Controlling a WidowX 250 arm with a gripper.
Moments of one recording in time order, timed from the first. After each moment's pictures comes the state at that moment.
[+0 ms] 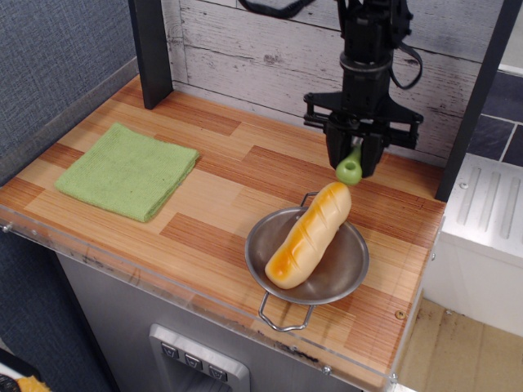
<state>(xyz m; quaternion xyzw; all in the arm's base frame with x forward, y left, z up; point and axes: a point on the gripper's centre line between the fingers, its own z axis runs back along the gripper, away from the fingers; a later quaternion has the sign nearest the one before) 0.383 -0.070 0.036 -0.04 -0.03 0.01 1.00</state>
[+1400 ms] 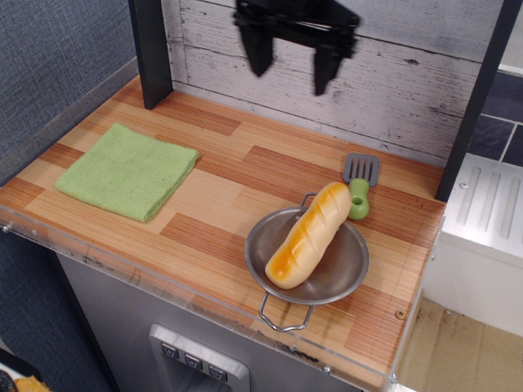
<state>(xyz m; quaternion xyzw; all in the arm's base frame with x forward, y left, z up) 0.349 0.000 0.136 0.01 -0.14 -0.03 0.99</state>
